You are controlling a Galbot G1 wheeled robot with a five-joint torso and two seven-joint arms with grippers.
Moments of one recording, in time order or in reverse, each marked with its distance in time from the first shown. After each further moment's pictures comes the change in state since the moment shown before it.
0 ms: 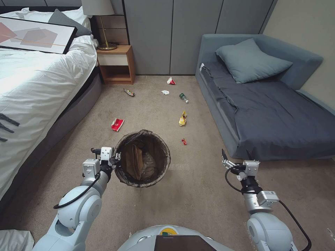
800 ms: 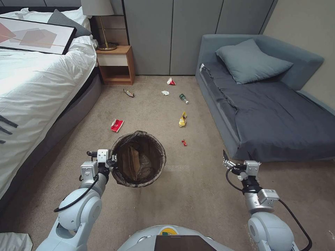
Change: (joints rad) left arm 0.020 -0.046 -0.016 0.010 0.039 -0.007 -0.026; right arm -0.004 0.008 0.008 0.008 0.001 -0.054 0.008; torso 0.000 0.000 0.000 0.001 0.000
